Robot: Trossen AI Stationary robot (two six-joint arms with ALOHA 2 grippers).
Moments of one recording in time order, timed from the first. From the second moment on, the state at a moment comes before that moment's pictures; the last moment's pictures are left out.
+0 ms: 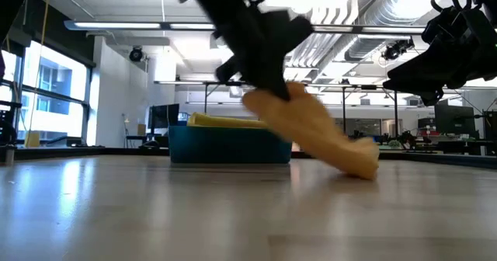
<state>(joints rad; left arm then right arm) 0.03 1.94 1.39 -0.38 -0.42 -0.50 0.20 0.26 0.02 0.05 0.39 0.34</state>
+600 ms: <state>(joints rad) 0.34 1.93 1.56 -0.27 -0.42 -0.31 0.20 0.26 0.02 0.05 0.39 0.34</state>
